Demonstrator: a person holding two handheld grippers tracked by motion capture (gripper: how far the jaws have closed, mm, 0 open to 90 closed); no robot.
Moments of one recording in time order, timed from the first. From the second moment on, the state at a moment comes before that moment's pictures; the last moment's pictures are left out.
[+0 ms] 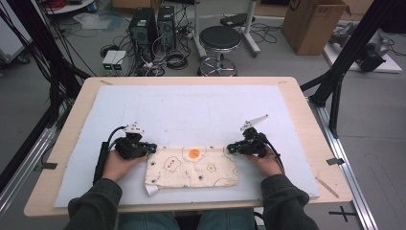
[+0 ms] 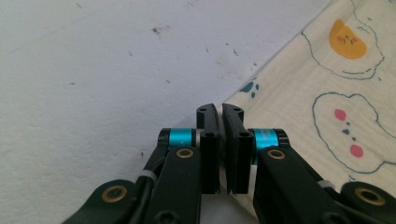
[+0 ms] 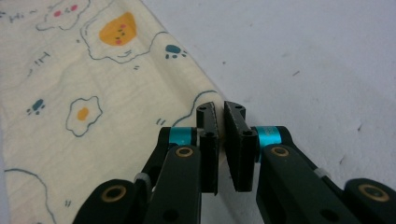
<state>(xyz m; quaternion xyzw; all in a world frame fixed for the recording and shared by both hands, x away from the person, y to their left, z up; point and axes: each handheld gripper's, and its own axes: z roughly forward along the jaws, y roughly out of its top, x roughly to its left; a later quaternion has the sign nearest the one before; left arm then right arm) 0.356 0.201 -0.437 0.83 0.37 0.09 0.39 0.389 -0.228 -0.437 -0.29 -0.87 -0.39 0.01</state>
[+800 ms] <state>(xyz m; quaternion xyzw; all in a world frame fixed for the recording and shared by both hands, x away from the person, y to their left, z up) 0.390 0.202 -0.413 0.79 0.41 0.12 0.44 0.430 -0.231 -0.398 -0.32 -0.86 -0.39 -0.02</state>
